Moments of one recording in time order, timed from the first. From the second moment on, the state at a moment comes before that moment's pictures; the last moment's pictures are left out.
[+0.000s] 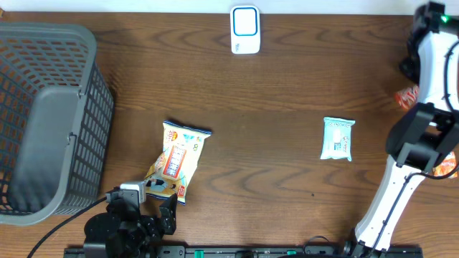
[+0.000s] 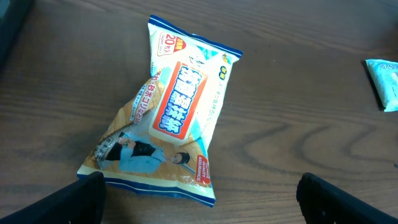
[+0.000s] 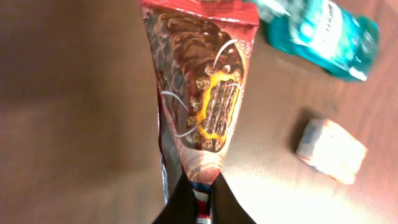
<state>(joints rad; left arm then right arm) -0.07 0.01 0.48 -1.11 0.24 -0.20 -0.31 2.45 2.37 -1.39 0.55 0.73</state>
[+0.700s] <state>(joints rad) -0.07 0.01 0.48 -1.11 0.24 -0.20 -0.19 2.12 2.44 -1.69 0.39 0.84</state>
